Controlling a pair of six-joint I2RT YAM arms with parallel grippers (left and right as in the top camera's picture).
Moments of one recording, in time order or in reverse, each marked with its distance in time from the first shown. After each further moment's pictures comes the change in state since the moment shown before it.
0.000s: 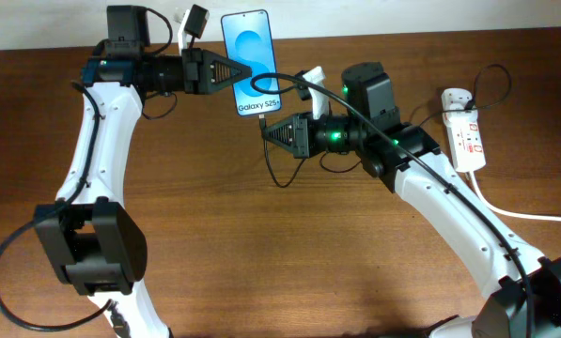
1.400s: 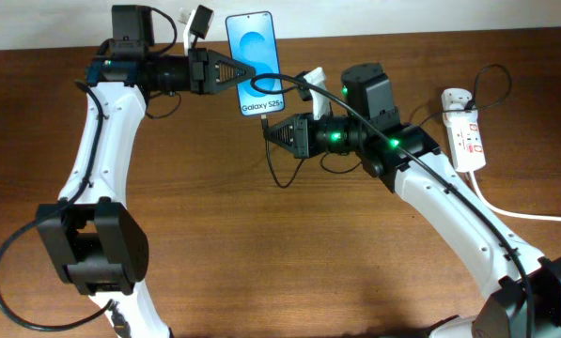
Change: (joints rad) left arm -0.015 0.000 0.000 0.008 -0.050 -0.025; right arm 0.000 0.000 -0.001 -0.019 0.031 -0.001
